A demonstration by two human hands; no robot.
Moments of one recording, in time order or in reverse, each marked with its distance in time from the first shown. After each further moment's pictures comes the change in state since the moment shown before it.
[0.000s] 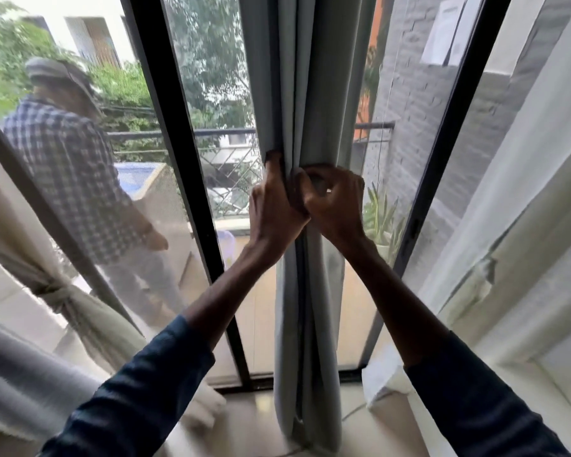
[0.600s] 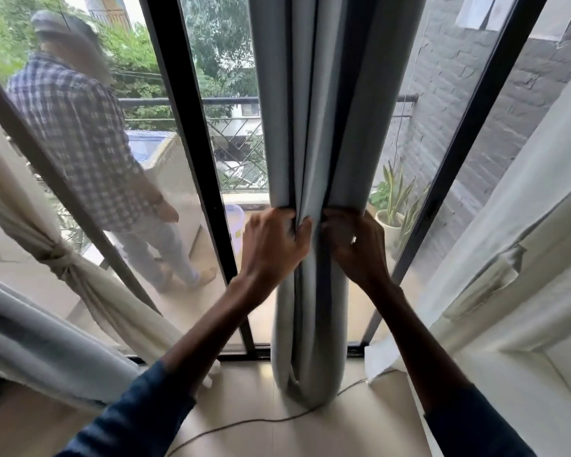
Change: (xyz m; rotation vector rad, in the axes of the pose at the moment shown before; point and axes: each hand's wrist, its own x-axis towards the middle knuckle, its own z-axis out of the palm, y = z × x) left_hand -0.070 -0.021 -0.025 0.228 -0.219 -0.045; right_hand -0.086 0.078 -0.015 -0.086 -0.215 0.011
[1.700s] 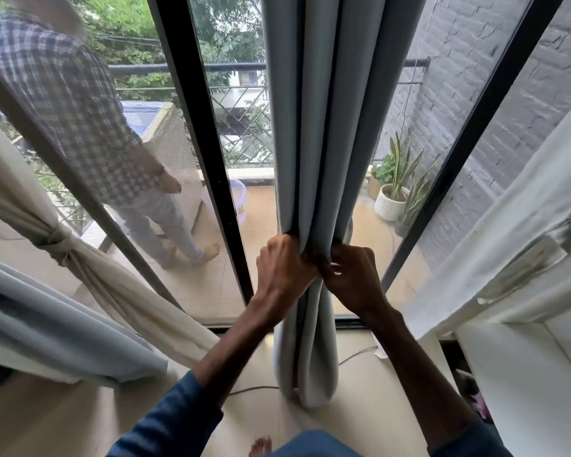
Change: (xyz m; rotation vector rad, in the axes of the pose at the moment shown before) left_hand -0.066 -0.023 0.028 0.082 -0.318 -0.315; right_hand -0.084 0.006 0.037 0.226 -0.275 0.237
